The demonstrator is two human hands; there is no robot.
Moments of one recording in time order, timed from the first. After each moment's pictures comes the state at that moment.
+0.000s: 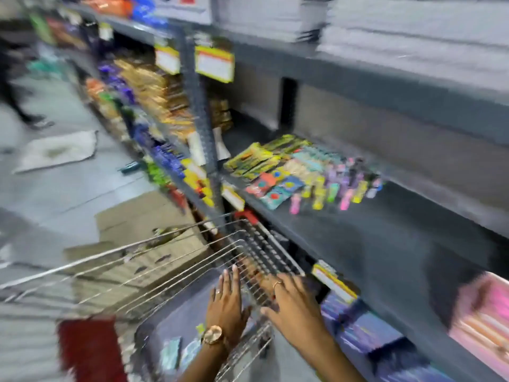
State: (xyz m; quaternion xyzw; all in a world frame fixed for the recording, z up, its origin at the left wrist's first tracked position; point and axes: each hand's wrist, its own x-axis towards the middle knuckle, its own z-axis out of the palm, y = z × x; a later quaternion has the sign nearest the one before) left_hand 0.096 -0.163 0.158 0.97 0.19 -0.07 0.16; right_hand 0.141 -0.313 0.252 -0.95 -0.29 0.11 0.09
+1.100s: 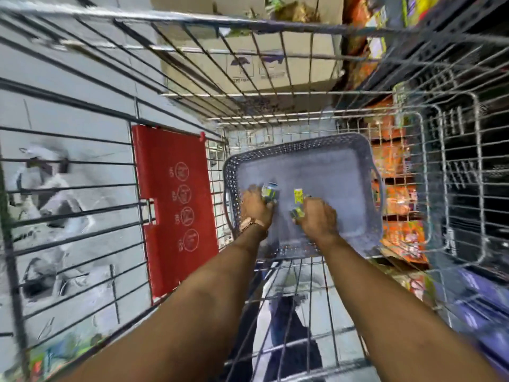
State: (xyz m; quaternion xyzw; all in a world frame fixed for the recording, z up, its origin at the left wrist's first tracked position) left_hand 0.009 -0.015 -0.102 0.69 0.59 -0.11 0.41; right_hand 0.118 -0.101 -0.075 -0.87 -0.32 0.37 -0.05
